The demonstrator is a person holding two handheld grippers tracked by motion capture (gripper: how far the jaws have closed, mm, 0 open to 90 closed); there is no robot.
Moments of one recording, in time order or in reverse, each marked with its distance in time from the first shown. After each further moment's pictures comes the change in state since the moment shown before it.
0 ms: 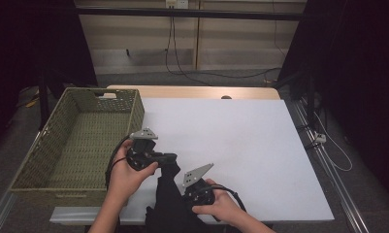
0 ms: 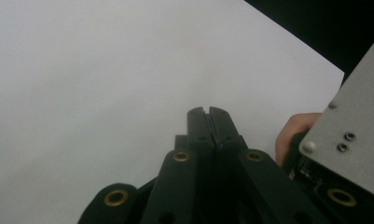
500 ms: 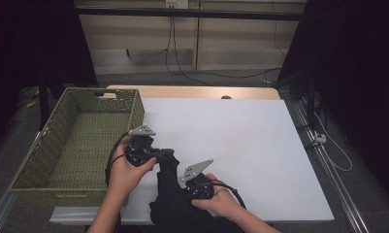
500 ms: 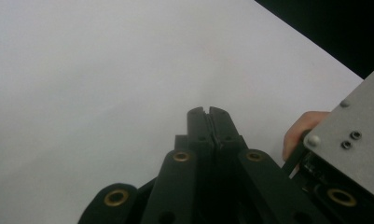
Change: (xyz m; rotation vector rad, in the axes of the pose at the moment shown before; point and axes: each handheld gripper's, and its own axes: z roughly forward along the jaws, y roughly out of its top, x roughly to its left) left arm 0.013 0.001 0.001 0.007 0.038 -0.016; right arm -0.014 0.003 0.002 0.024 -0.113 0.003
